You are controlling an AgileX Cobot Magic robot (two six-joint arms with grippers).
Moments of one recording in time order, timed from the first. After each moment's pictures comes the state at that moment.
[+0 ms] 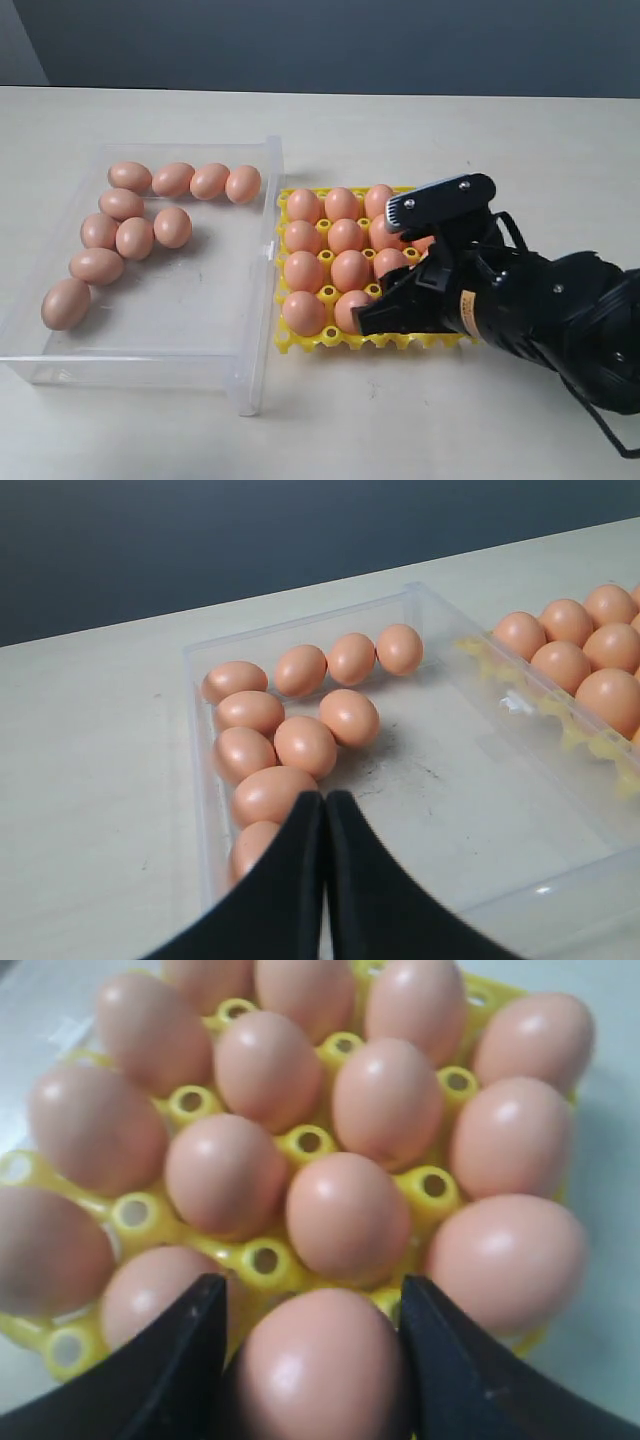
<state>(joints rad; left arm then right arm) -0.16 0.00 0.00 0.00 0.32 0.06 0.85 1.52 -0.54 -1.73 0.32 2.04</state>
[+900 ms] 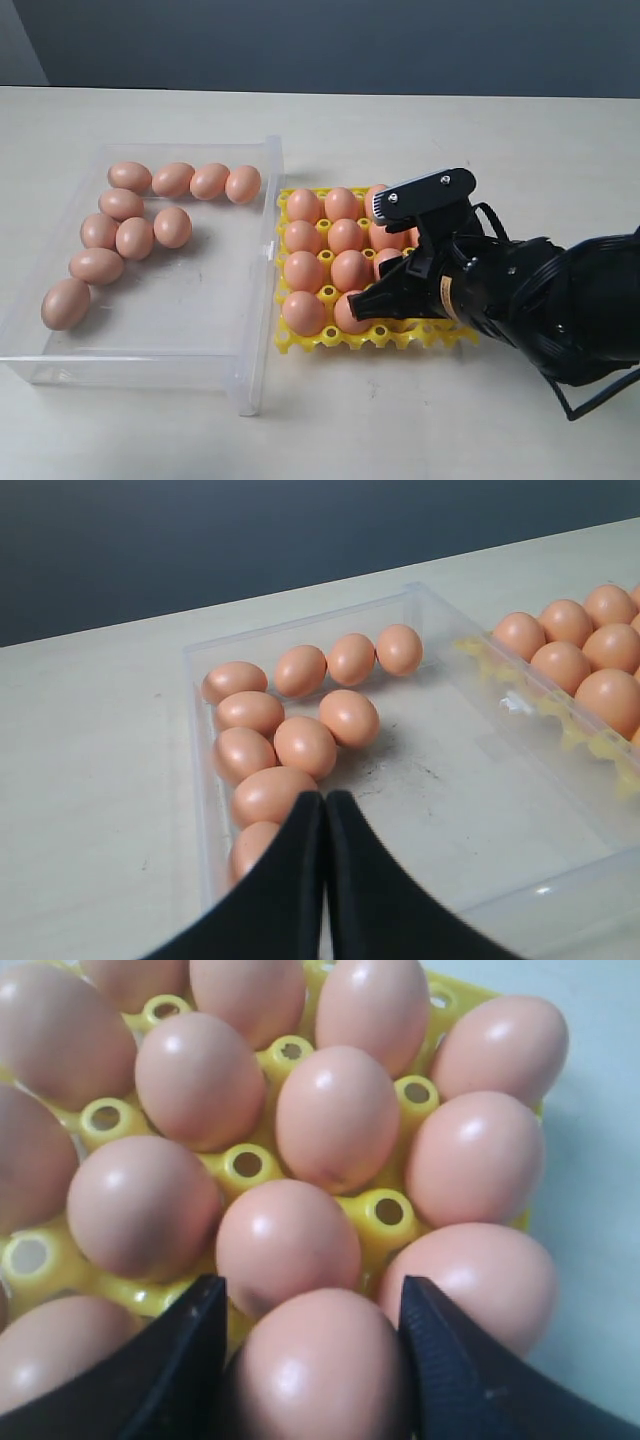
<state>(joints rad) -0.16 0.00 0.00 0.00 0.32 0.06 0.81 1.63 -0.60 -1.74 0.37 2.04</state>
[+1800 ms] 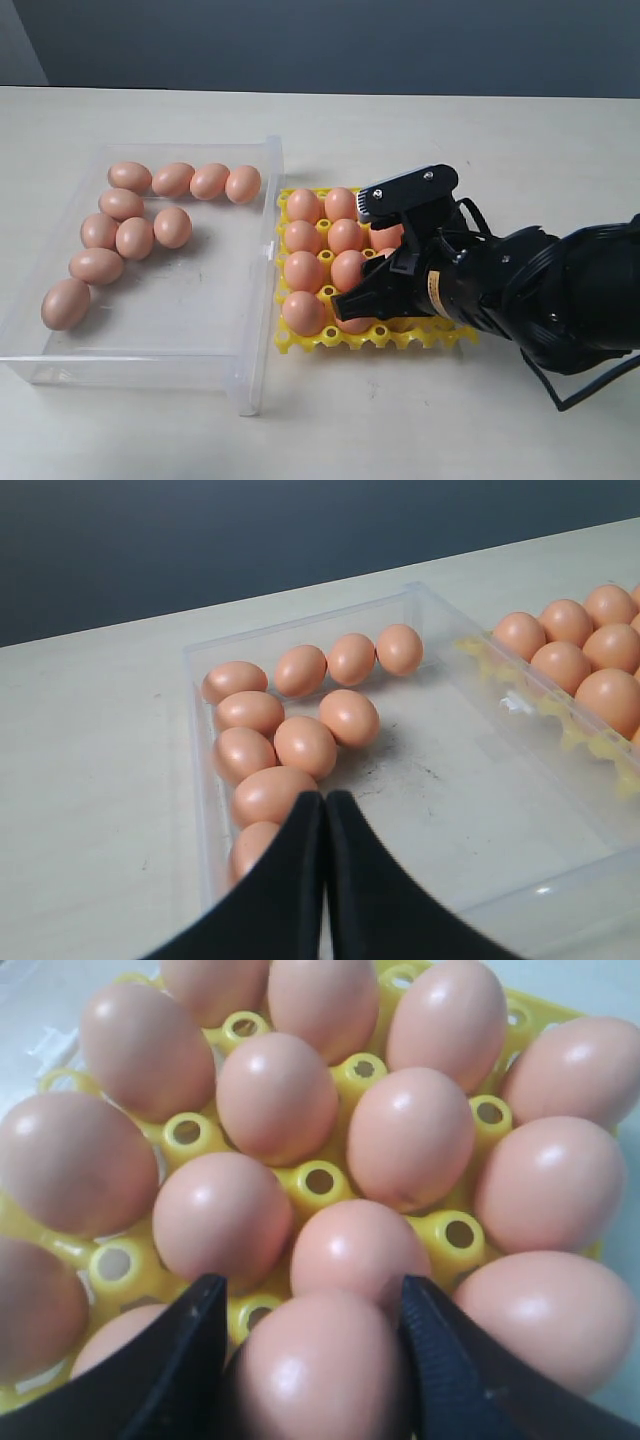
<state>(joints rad) -0.16 0.00 0.00 0.00 0.32 0.06 0.81 1.63 -0.63 -1.74 0.30 2.02</state>
